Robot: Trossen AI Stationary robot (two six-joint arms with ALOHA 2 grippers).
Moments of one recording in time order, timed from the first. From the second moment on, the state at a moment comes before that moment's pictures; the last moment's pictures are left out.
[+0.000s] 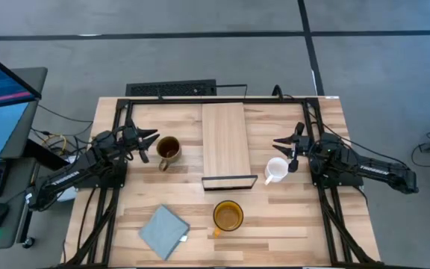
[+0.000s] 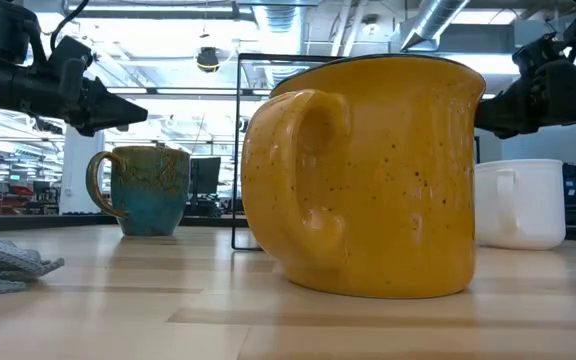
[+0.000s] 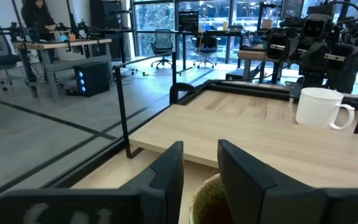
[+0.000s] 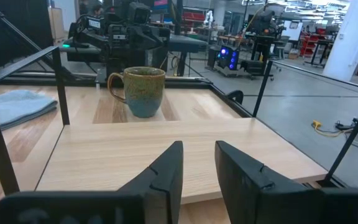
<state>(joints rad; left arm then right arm) 0.54 0.05 0.03 -0.02 0.06 0.00 -0.32 0.10 0.00 0.03 -0.11 -0.16</state>
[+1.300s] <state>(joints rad) 0.54 0.05 0.03 -0.02 0.06 0.00 -0.32 0.10 0.00 0.03 -0.11 -0.16</state>
